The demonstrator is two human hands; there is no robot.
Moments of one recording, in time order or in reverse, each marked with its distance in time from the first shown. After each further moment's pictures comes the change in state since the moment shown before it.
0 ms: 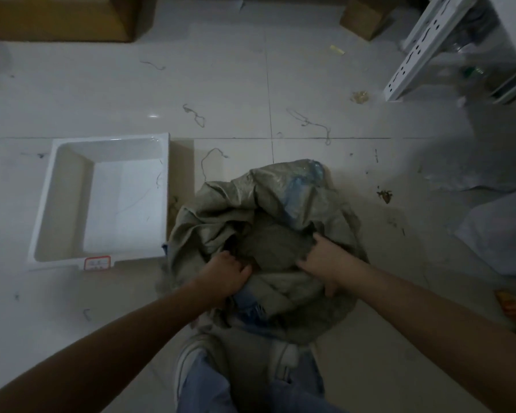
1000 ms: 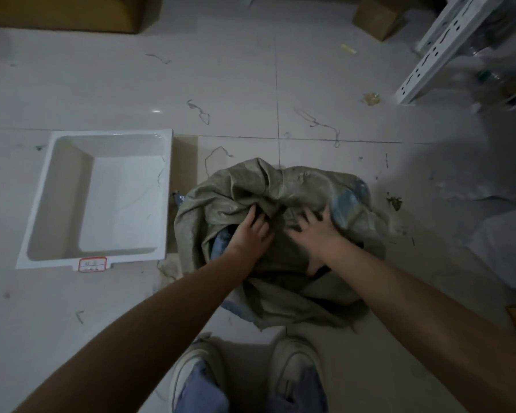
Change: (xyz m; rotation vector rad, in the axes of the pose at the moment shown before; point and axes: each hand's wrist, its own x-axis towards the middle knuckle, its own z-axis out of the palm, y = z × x) left_hand 0.067 -0.016 -0.043 0.285 -0.280 -0.211; right_hand 0.046 0.031 -0.025 0.145 -0.079 0.298
